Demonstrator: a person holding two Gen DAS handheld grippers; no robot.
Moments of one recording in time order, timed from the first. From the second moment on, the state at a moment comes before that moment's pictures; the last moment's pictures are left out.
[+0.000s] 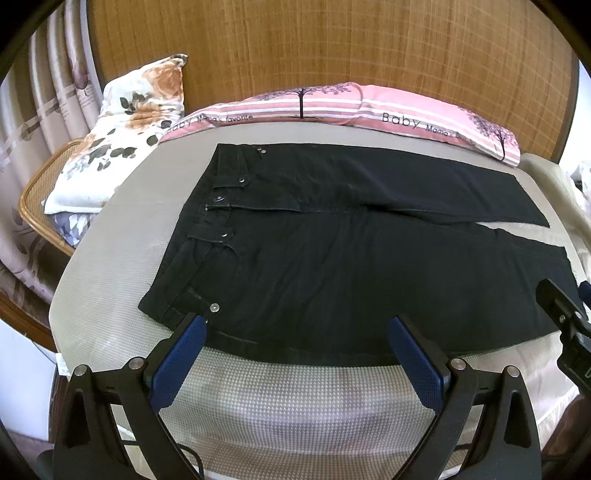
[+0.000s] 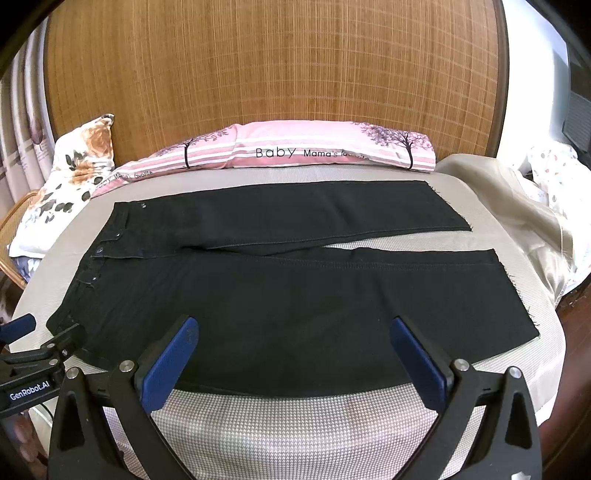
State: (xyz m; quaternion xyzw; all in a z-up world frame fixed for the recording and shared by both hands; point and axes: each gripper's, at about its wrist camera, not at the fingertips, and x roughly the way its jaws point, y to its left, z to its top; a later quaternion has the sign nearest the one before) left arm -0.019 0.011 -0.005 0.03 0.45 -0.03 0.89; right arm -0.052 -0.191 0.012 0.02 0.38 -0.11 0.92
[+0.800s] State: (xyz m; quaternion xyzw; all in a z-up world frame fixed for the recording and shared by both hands) left arm -0.017 0.009 -0.011 0.03 0.46 -0.03 0.89; right arm -0.048 -0.190 0.008 0.02 0.39 -0.11 0.92
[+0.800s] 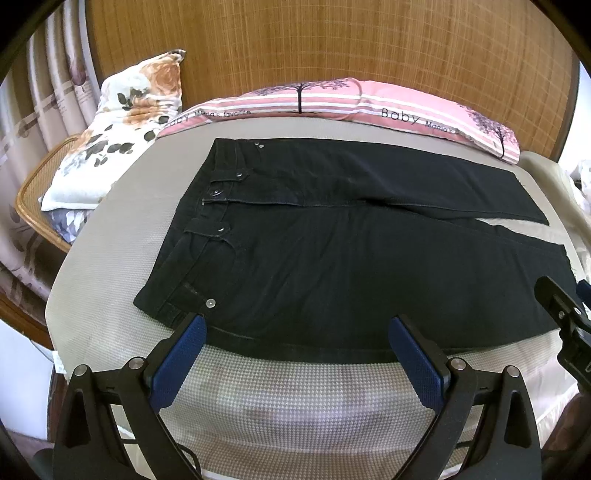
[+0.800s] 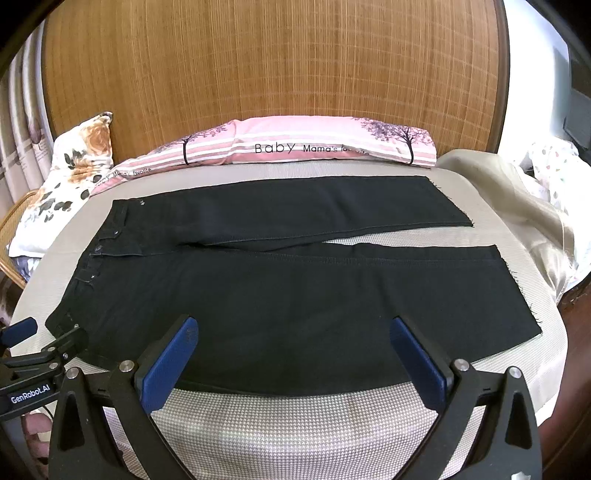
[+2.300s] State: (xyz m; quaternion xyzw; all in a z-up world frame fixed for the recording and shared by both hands) left arm 0.015 0.020 -0.012 0.02 0.45 -0.05 0.89; right arm -0.017 -0.210 -0.002 0.06 0.42 -0.05 0.91
